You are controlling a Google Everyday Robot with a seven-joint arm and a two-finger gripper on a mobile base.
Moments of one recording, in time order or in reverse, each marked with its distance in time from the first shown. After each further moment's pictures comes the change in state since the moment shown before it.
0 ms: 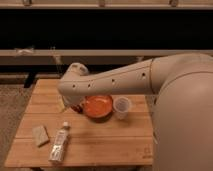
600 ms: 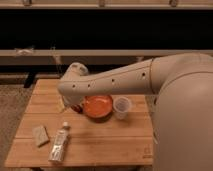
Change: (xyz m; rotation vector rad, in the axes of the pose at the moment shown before) arm 0.000 0.000 -0.001 0.000 -0.002 0.000
